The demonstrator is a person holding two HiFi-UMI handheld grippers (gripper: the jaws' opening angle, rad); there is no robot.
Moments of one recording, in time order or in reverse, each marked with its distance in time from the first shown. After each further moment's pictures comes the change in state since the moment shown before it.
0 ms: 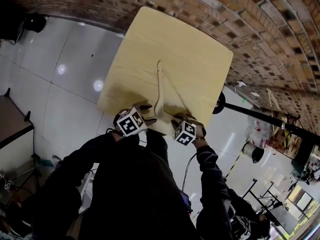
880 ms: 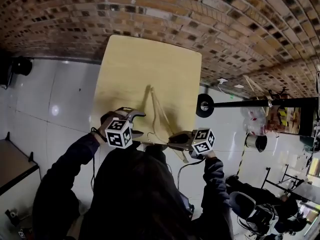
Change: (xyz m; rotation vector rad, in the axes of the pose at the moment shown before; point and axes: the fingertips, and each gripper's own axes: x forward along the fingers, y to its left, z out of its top) left arm -0.042 -0.026 0.055 0.790 0.171 -0.087; right arm -0.158 0.044 0.027 0.626 -0.726 0.541
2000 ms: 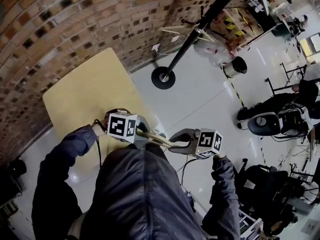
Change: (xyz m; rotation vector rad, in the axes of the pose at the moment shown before) left arm 0.045 -0.084 0.203 0.535 0.062 -0.916; right arm -0.121 0.127 -0.068 -0.087 -0.294 -0.481
